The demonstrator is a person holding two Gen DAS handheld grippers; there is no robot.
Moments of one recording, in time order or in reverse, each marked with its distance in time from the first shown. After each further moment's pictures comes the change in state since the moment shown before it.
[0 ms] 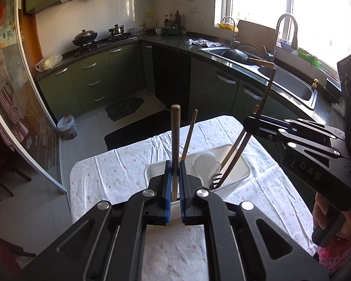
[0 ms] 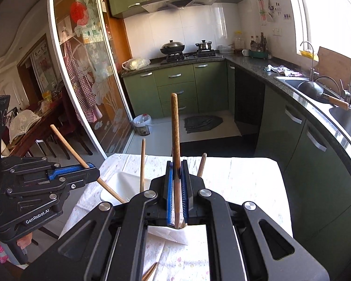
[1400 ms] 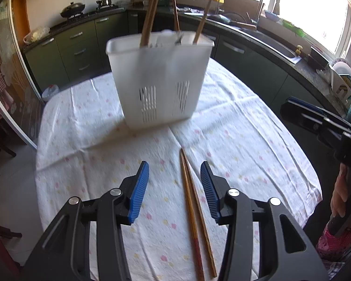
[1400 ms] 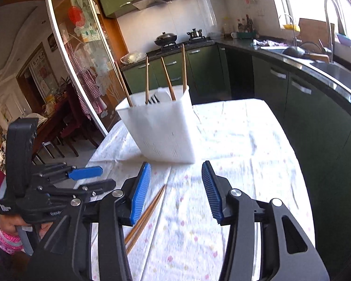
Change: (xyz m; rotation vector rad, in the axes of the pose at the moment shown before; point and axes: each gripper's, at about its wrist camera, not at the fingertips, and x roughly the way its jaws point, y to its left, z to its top) left arm 0.003 -0.042 -0.166 -0.011 0.174 -0.110; right arm -0.092 -0.006 -0.176 0.128 0.034 0.041
